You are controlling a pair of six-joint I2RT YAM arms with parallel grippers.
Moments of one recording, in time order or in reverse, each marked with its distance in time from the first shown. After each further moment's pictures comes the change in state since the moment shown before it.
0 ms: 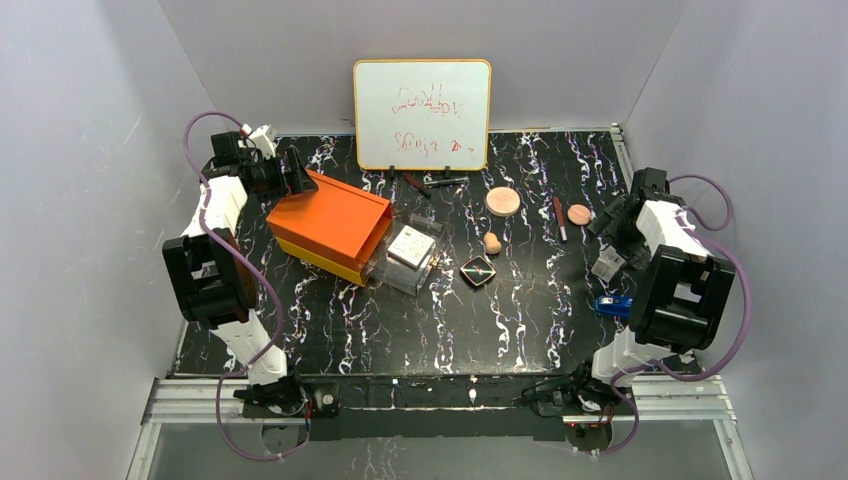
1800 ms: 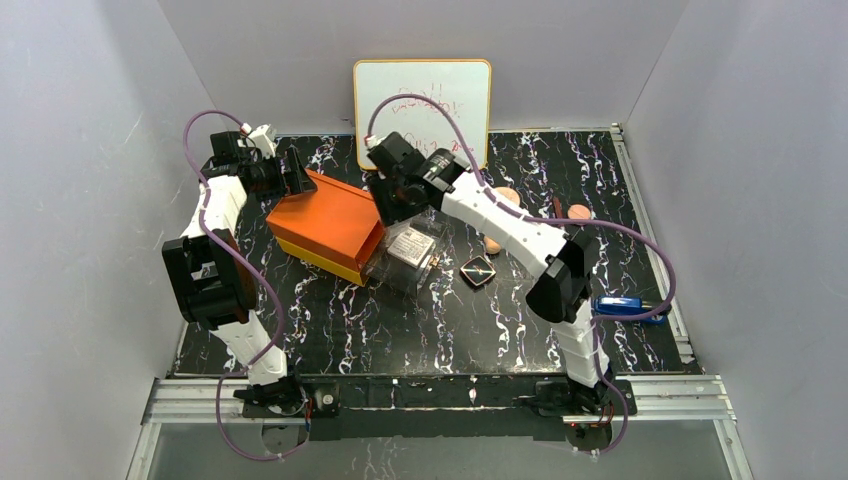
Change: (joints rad) left arm 0.000 -0.006 0.007 -0.015 -0.011 0.022; right arm 1.175 0.488 1.107 -0.342 0.038 -0.190
